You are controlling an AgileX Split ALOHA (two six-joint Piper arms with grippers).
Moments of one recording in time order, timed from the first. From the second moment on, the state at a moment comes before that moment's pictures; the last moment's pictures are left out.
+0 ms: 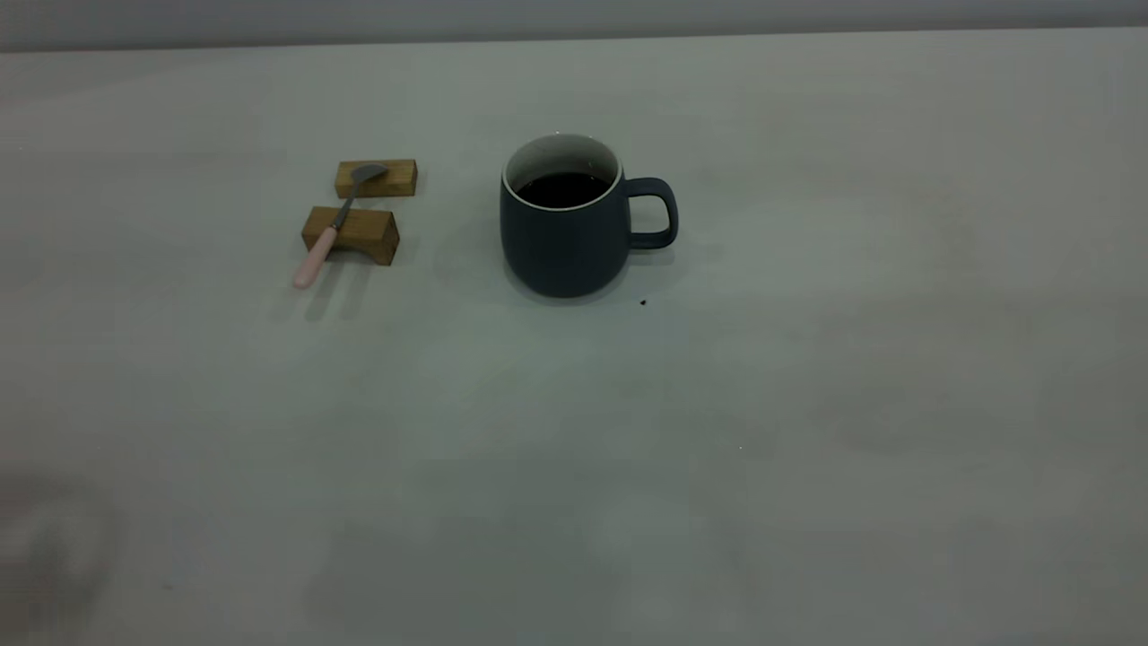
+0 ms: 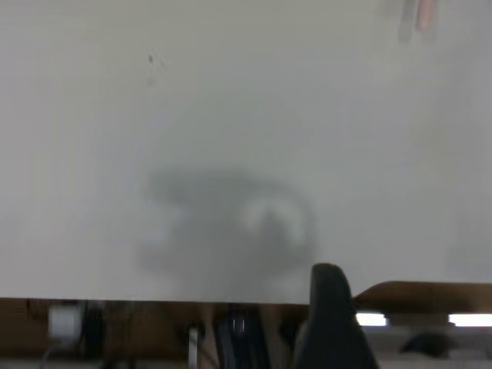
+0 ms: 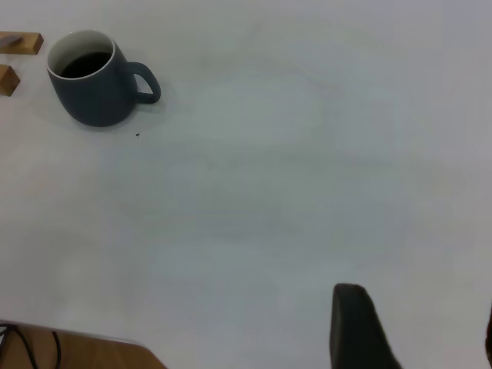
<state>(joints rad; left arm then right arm) -0.02 0.98 -0.75 0.04 0.87 -0.08 0.09 0.02 -0.47 0.09 1.13 -0.06</state>
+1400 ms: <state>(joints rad) -0.20 2.35 -1.47 -0.06 0.58 -0.11 0.09 0.02 -0.47 0.09 1.13 -0.06</state>
